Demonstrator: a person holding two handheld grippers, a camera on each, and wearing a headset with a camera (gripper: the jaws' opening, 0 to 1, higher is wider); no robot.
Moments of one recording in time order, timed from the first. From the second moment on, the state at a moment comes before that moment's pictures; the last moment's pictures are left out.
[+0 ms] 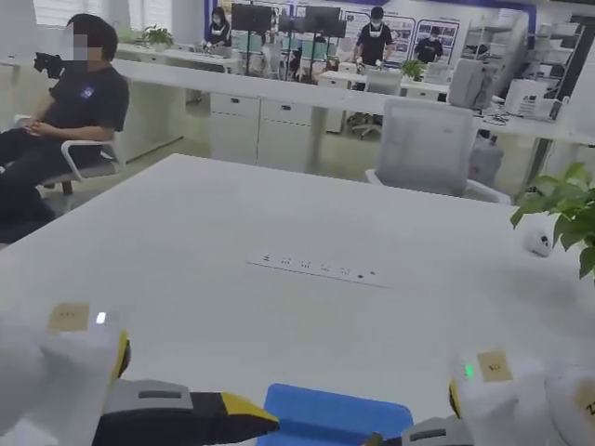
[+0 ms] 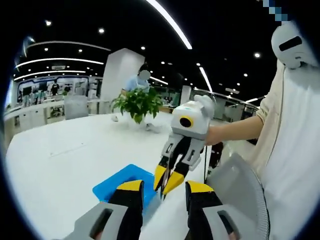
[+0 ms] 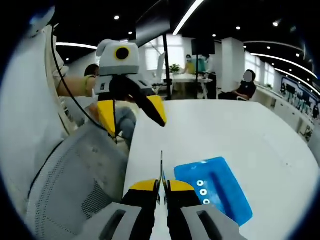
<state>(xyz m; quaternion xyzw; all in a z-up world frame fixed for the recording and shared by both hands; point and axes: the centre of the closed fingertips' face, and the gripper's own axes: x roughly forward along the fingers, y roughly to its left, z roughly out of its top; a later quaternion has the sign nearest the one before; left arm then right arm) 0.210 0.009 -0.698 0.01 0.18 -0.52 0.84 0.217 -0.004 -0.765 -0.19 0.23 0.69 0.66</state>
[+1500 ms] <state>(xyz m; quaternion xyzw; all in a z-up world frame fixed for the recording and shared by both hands) 0.190 -0.036 -0.756 0.21 0.26 -0.61 0.71 0.187 -0.024 -0.820 -0.23 0.29 0.67 0.64</state>
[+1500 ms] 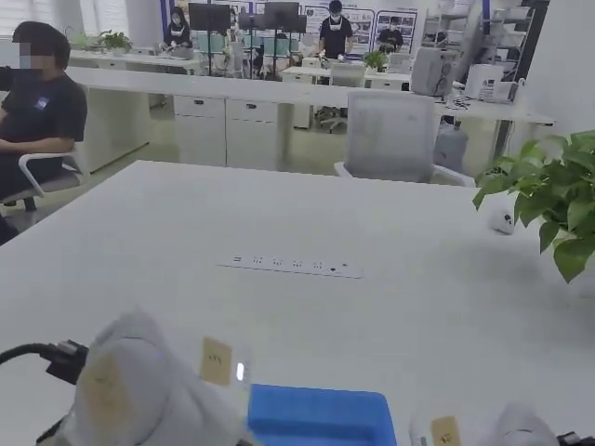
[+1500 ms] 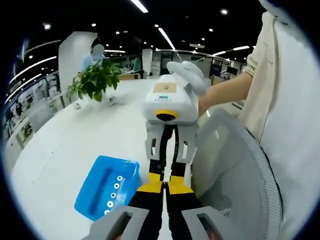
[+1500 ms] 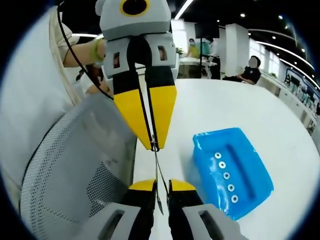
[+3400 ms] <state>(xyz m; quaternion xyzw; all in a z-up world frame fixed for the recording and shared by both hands) 0.188 0.006 -0.876 0.39 0.45 -0.56 0.57 0.231 -0.183 -0.761 -0.03 0.18 0.35 0.92</state>
